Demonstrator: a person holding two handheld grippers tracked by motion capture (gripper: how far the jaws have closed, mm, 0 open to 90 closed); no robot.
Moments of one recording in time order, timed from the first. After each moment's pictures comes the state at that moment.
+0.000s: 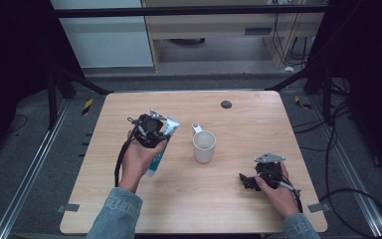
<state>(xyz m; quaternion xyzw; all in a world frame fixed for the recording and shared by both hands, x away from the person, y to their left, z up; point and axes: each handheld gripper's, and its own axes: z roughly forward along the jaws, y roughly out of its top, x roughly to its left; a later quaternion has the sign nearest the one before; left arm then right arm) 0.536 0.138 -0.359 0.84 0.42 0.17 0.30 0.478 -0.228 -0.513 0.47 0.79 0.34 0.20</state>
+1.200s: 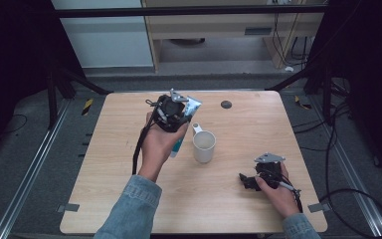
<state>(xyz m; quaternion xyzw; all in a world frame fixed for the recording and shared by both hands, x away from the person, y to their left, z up) 0.535 0.081 -0.298 0.82 0.37 0.22 0.36 0.478 -0.228 -0.513 0.47 0.79 0.34 0.20</state>
